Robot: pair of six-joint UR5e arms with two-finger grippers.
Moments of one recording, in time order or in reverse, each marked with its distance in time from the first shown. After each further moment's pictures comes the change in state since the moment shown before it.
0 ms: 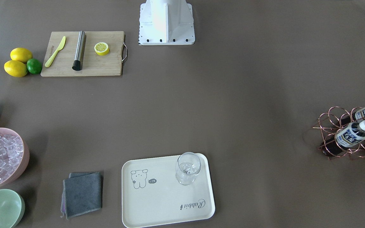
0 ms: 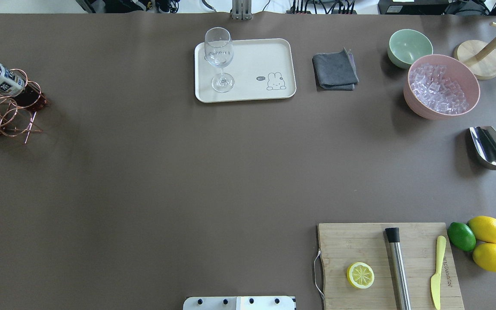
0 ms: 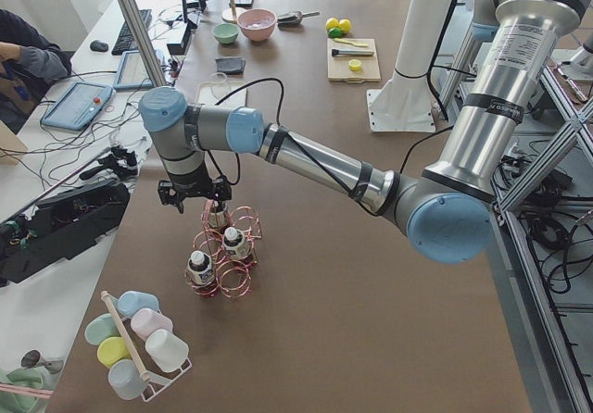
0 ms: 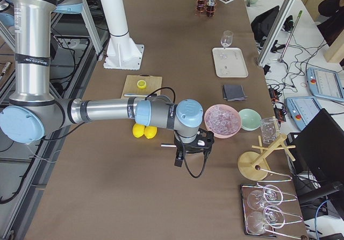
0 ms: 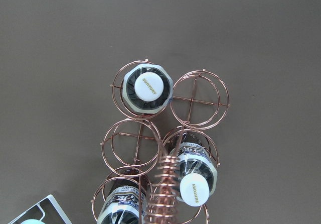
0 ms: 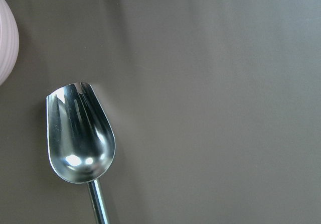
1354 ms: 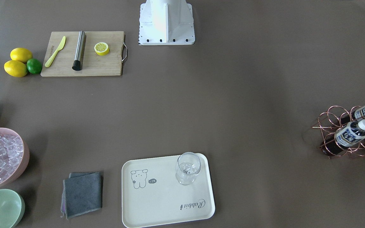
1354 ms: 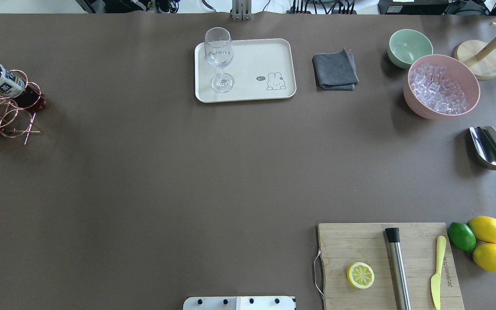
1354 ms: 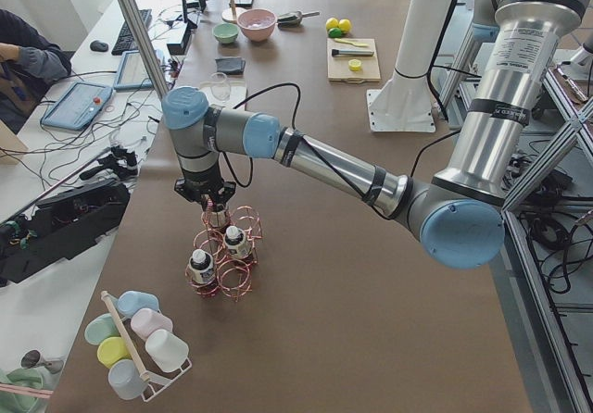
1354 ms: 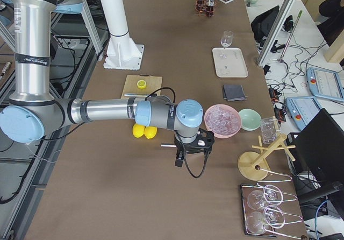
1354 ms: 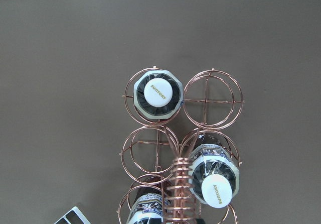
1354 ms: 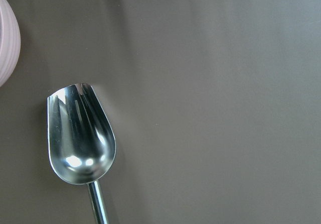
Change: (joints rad) left arm 0.009 0.023 -0.022 -0.102 0.010 0.029; right arm 0.000 0.000 -0.003 0.010 0.000 -0.004
